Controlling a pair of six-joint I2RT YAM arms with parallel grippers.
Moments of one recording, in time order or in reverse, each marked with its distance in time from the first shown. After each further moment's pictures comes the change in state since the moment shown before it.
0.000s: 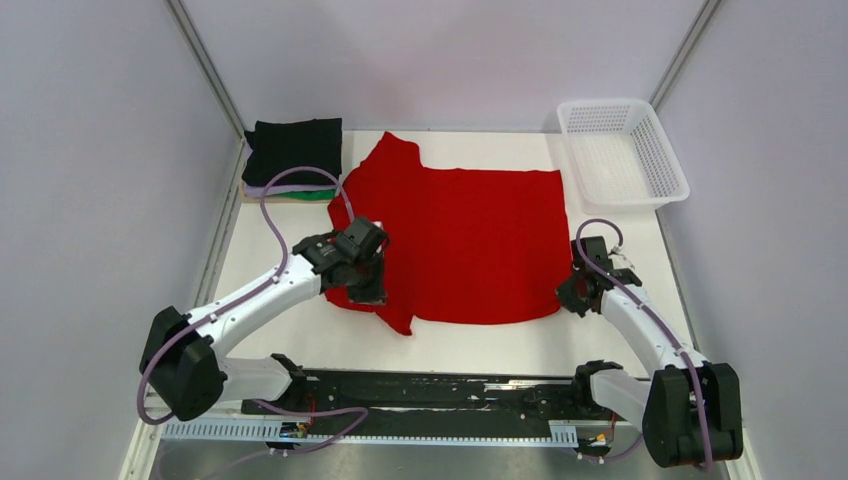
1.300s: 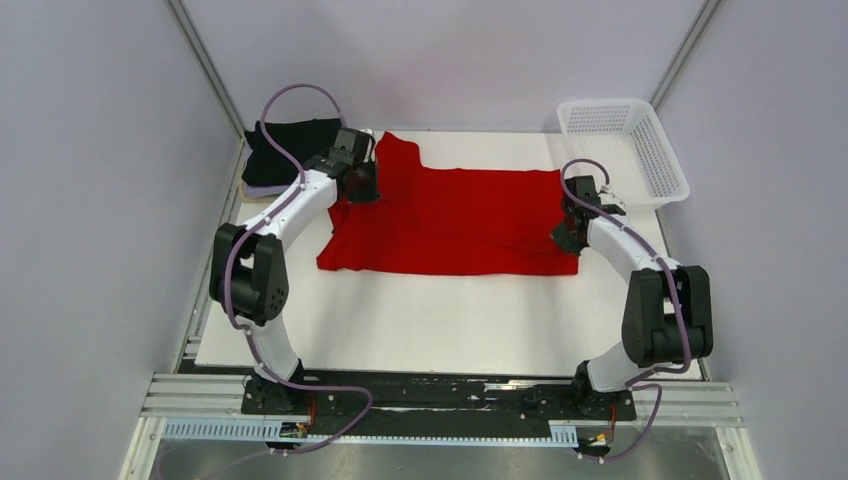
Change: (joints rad) left arm 0.382 0.546 0.559 0.269 -0.035 0.377; right arm -0.026 0.456 0.454 0.084 0.062 -0.138
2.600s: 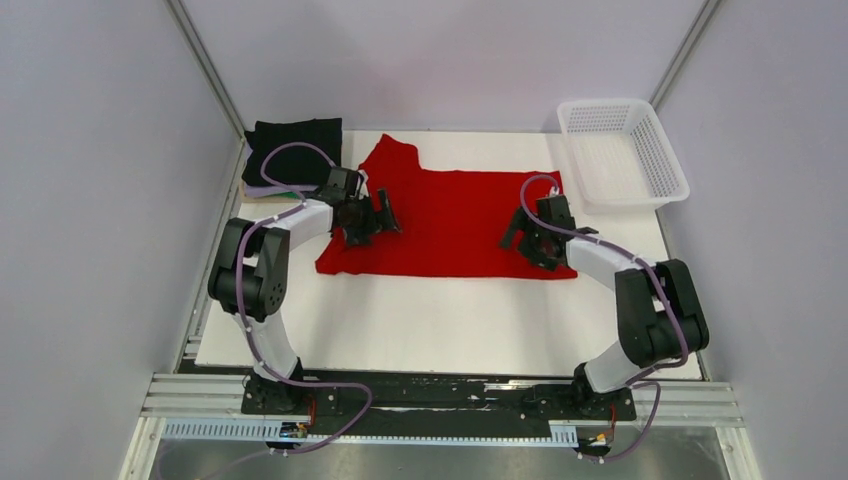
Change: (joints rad) left arm 0.062 0.069 -0.309 0.274 0.299 -0.209; right arm 0.151 0.064 -0.154 0.371 -0.300 -0.206
